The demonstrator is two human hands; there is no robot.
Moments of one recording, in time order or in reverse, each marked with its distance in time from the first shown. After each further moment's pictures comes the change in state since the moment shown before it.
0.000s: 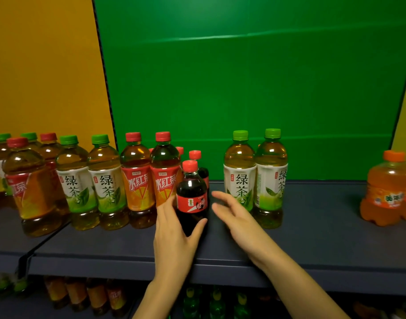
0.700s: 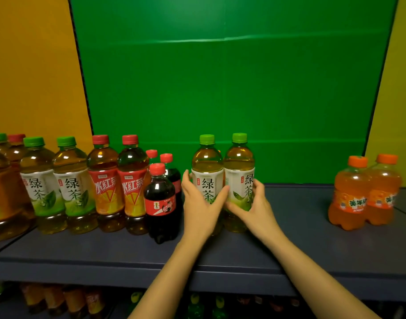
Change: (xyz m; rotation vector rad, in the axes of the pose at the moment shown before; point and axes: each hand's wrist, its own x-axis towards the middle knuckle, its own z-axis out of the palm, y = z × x) left_hand 0.037 0.086 0.082 -0.409 -0.141 -0.158; right_hand 0.016 0.027 -0.106 -0.277 0.350 -0.139
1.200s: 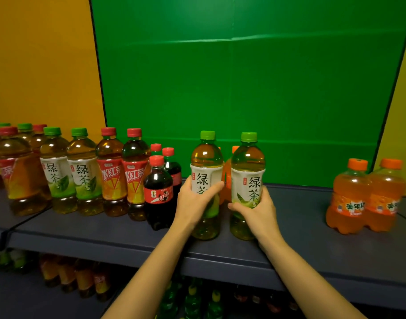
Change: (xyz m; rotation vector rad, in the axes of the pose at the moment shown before) left_hand -0.003 0.005 -0.002 -0.266 -0.050 -0.147; right_hand -0.011 0.002 -0.016 0.196 0.069 0.076
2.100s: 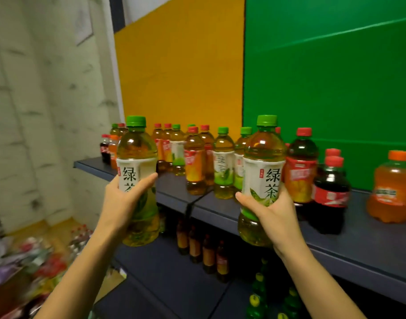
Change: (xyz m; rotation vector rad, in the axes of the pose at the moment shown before) left_hand -0.129 0.108 -0.367 0.223 0.579 0.106; right_hand -0.119 -0.090 0.239 0.318 -0.401 -0.070
